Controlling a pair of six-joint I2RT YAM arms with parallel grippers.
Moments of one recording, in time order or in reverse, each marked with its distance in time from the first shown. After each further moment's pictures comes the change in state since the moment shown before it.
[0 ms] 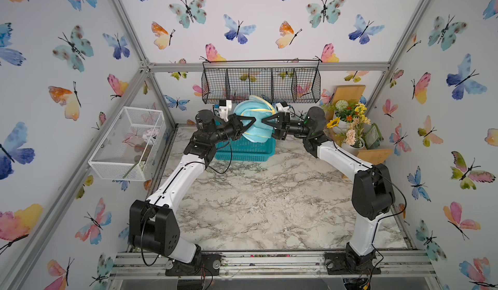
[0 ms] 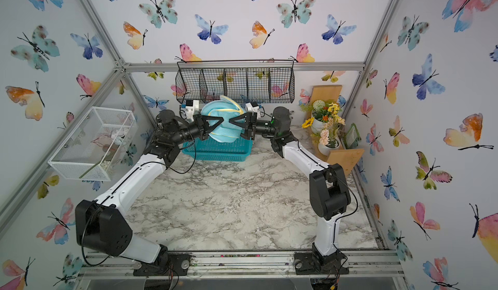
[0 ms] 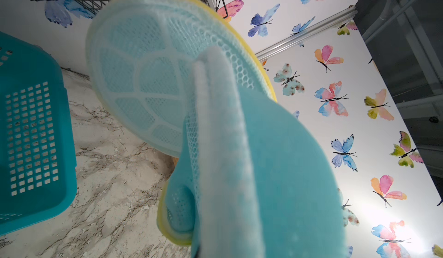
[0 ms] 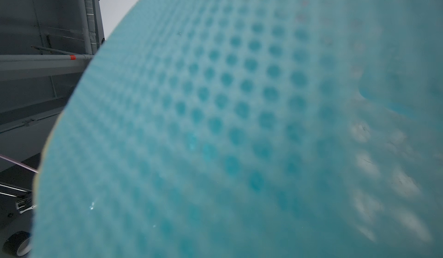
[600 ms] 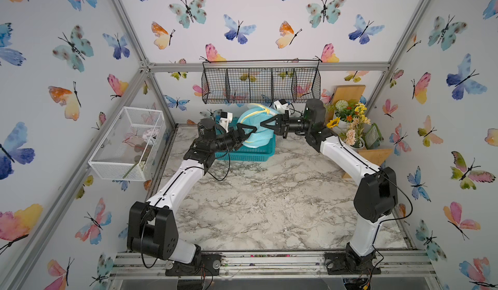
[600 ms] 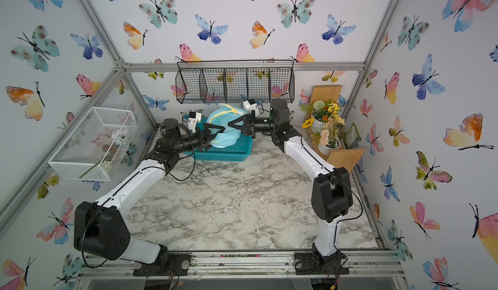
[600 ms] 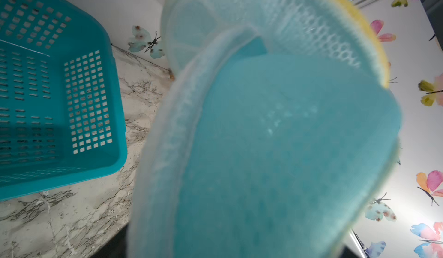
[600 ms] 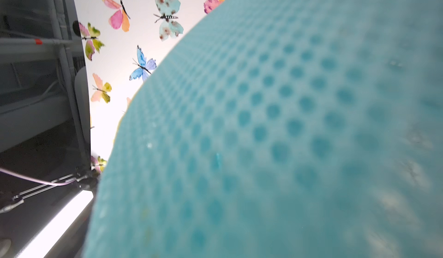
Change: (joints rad) left arm 0.022 -0.032 -0.086 -0.181 0.022 0.177; right arm 0.003 -0.034 0.267 -0.685 0.005 -0.449
